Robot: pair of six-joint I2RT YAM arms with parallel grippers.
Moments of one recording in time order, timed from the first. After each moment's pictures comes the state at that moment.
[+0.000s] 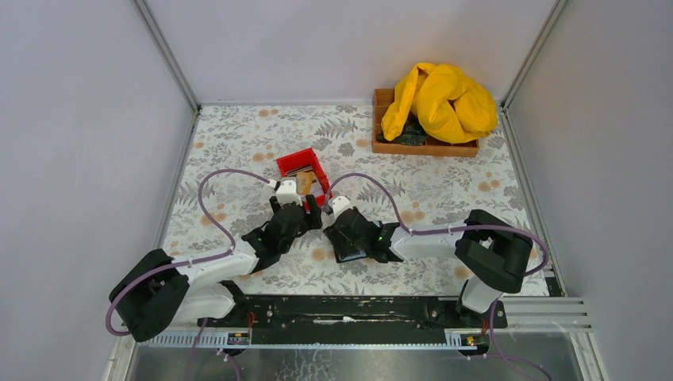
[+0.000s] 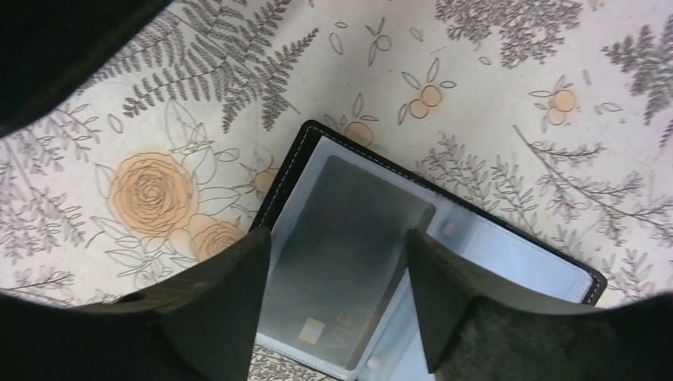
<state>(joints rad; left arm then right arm) -0.78 1.19 0.39 0.30 -0.49 -0.56 1.08 1.66 0.79 0.03 0.25 0.26</state>
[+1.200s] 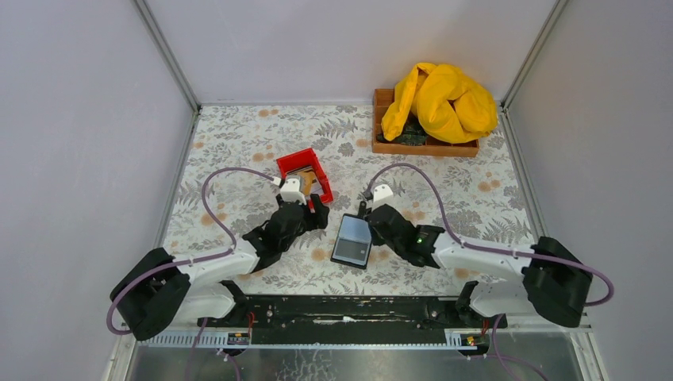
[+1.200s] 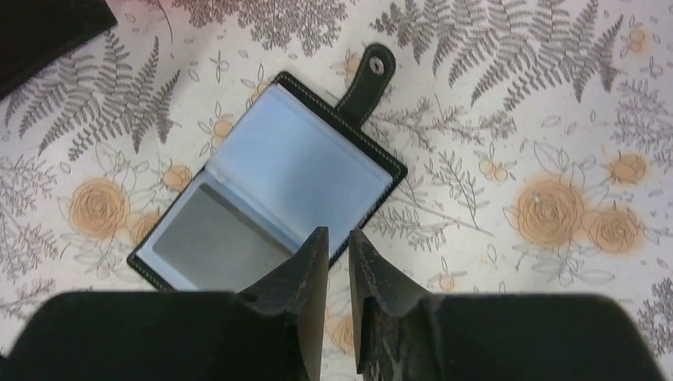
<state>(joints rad) -0.78 1.21 0.39 0.37 -0.39 -0.56 1.00 1.32 0.65 -0.07 0.42 0.39</state>
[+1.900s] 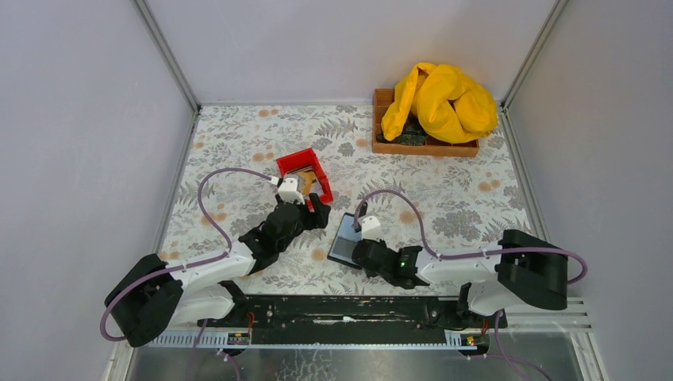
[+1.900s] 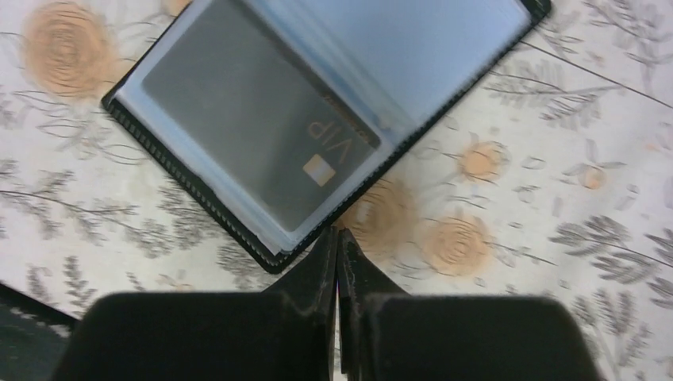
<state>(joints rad) -0.78 1.14 0.38 0.38 -0.34 -0.56 1.22 1.38 0.54 -0.15 0.46 0.64</state>
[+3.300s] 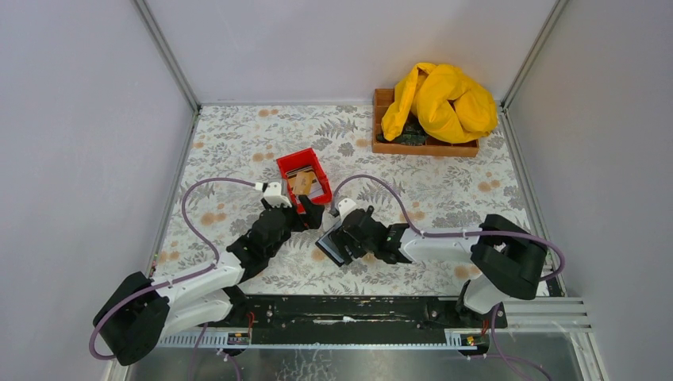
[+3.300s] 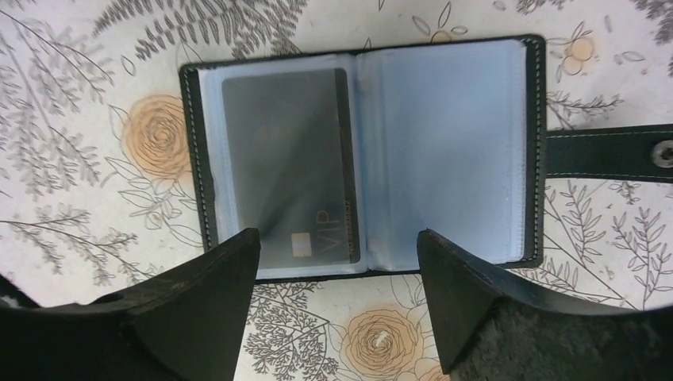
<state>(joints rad) -0.73 1.00 0.28 0.42 -0.34 -0.59 1.07 1.55 0.74 -0.04 0.20 0.29</state>
